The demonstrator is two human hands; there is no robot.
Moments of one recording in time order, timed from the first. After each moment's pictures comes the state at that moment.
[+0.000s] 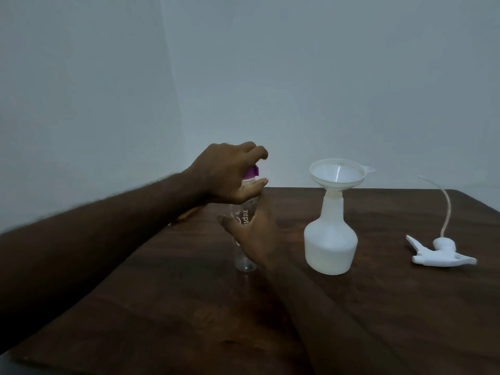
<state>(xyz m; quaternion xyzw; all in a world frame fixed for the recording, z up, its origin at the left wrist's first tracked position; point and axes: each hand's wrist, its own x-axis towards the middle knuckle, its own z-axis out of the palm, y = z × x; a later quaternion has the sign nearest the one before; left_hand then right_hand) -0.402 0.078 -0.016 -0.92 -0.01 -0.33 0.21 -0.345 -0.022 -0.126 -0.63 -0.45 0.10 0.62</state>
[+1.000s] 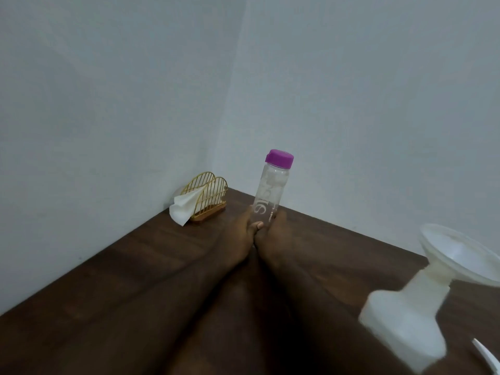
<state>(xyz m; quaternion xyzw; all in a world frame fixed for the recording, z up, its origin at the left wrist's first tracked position) -0.368 0.190 -0.177 -0.80 -0.28 -0.38 -0.36 -0.291 0.129 -0.156 -0.78 -0.40 0.05 0.48</state>
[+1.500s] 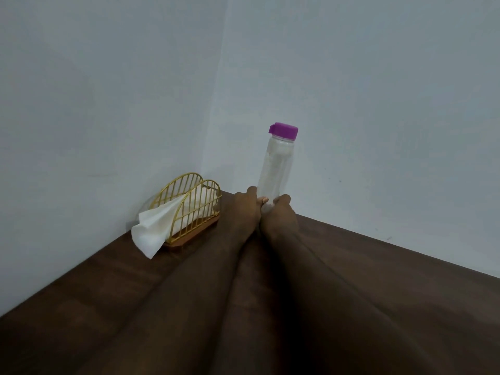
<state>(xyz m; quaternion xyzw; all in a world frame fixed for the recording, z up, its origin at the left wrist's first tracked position) -0.257 0.327 -0.183 -0.85 -0.37 -0.33 -0.19 -0.192 0.267 -0.177 -0.84 -0.34 0.03 0.43</state>
